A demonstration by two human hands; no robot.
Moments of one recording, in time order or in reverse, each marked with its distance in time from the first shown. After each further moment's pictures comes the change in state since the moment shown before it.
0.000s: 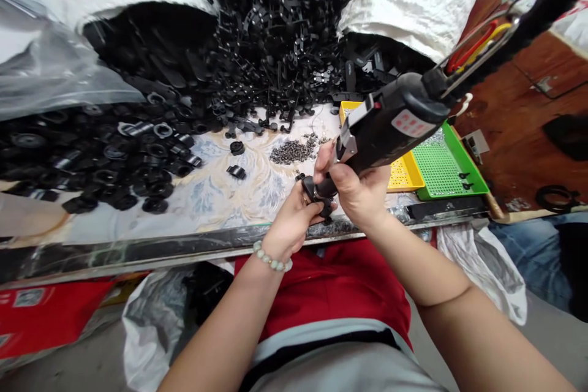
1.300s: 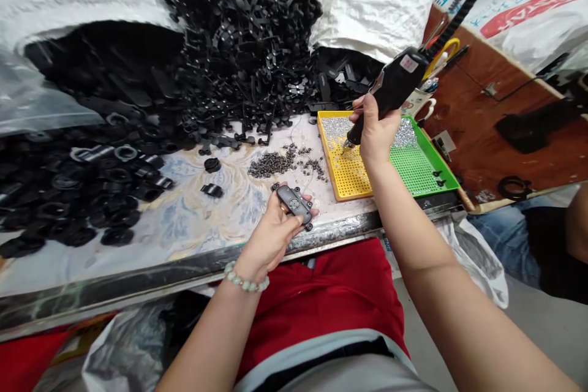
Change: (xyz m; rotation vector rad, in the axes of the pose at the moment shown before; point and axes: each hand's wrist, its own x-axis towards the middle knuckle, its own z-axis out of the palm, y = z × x) left_hand -0.004 0.009 -0.007 -0.027 -0.069 -0.038; right_hand 0.101 0.038 -0.104 -0.303 0.395 -0.224
